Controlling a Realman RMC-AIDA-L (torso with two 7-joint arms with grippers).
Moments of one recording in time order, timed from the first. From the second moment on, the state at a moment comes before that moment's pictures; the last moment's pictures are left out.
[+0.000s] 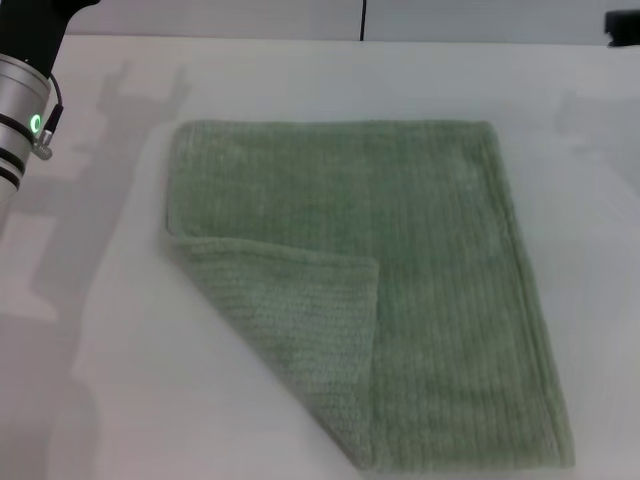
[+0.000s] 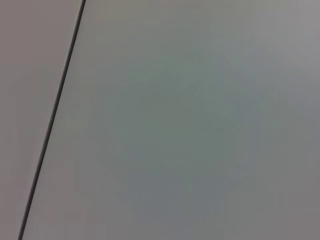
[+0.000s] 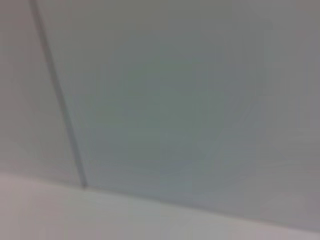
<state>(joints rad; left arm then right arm) -0.71 -2.08 0.72 0.01 0.59 1.25 -0.40 0.50 2.04 -1.26 -1.30 0.57 0.87 -0.39</state>
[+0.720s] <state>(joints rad) -0.71 -2.08 0.73 0.01 0.59 1.26 -0.41 0.81 2.00 -1.05 -0.86 0.60 1.17 -0.72</state>
